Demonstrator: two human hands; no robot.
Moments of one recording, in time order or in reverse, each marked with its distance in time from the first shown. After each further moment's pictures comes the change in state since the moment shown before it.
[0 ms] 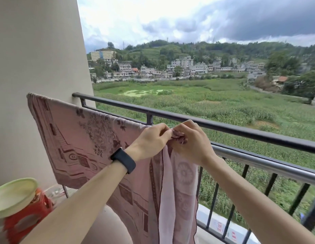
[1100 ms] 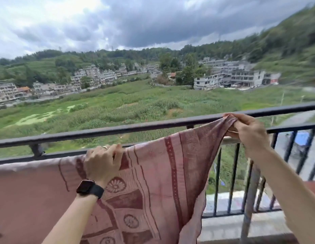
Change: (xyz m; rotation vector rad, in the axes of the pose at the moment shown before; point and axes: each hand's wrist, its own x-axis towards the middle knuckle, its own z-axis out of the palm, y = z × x) left_hand -0.012 0.112 0.207 0.548 0.333 0.370; right_hand -0.283 0.126 -0.352 0.458 0.807 0.808
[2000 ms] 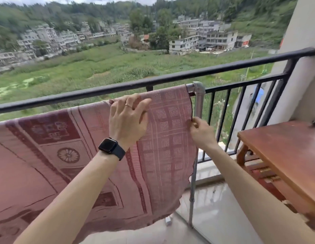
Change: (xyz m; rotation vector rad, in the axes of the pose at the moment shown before) left_hand -0.025 0.216 0.026 -0.279 0.101 0.385; right_hand -0.070 0.085 -0.083 -0.693 -0.069 0.094
